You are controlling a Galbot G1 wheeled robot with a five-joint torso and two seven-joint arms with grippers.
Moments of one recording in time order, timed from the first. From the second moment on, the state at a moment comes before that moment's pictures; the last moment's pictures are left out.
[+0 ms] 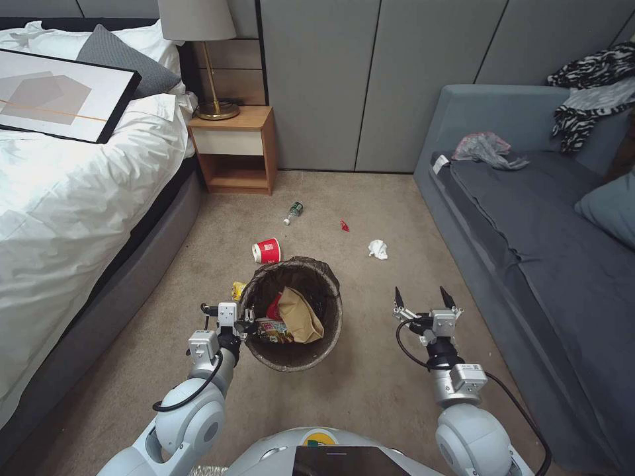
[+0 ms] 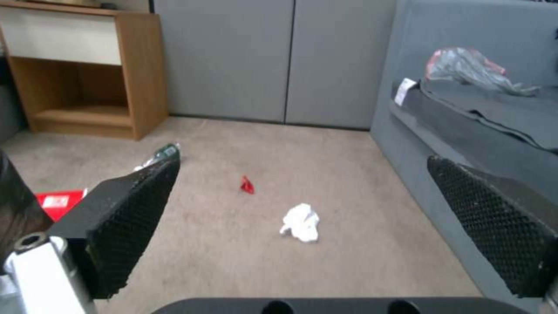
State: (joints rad) left arm 1.54 -1.04 -0.24 -2.22 -0.59 0.28 -0.46; right arm -1.70 1.15 0.41 2.14 0.19 0.12 0.37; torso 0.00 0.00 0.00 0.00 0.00
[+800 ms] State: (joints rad) left arm 1.53 -1.05 -0.24 -2.21 -0.59 0.28 -0.46; right arm -1.67 1.14 0.41 2.14 0.21 0.10 0.38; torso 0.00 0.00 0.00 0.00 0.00
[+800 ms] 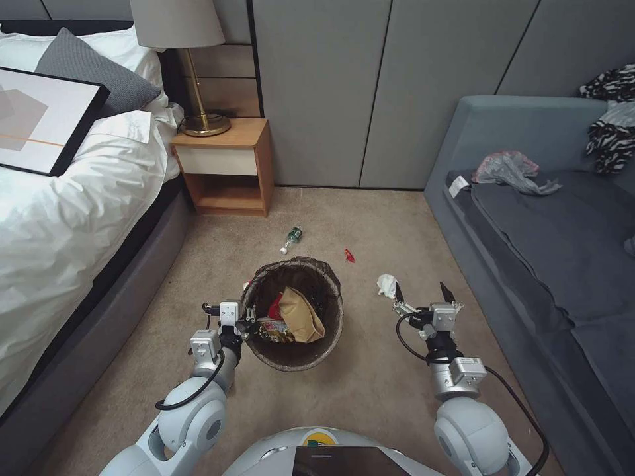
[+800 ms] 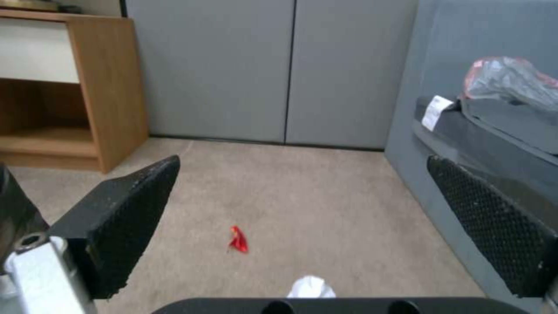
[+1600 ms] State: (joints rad) left arm 1.54 -1.05 -0.24 -2.21 -0.58 0.28 -0.46; right arm -1.64 1.16 0.39 2.13 0.20 0.10 0.40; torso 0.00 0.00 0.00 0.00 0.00
